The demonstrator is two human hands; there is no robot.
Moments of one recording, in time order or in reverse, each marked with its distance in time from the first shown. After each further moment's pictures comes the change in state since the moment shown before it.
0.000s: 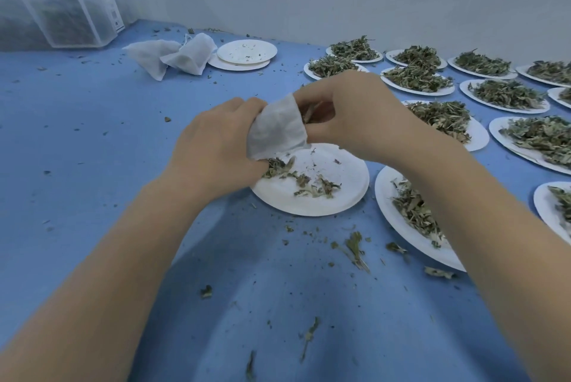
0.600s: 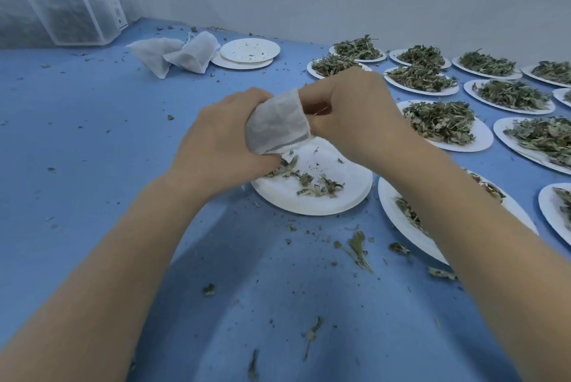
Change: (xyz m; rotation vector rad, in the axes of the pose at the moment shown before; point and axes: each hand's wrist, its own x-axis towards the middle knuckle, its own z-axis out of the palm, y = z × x) left_hand 0.000 -0.002 0.000 -0.258 0.059 -0.032; right_hand 0.001 -0.005 0.010 0.123 0.141 -0.012
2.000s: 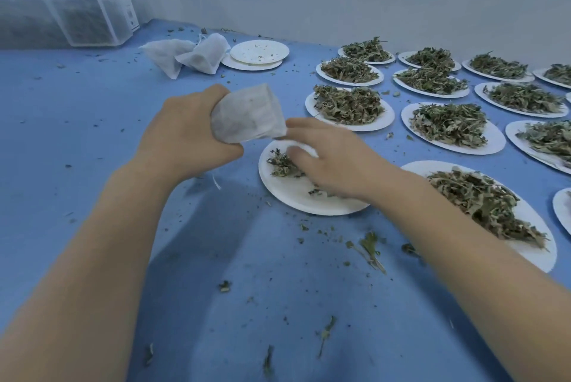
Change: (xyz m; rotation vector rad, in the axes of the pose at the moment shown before) left_hand 0.003 -0.037 -0.028 0.153 0.038 -0.176; right_hand -0.002 0.028 0.047 -0.095 -0.239 0.010
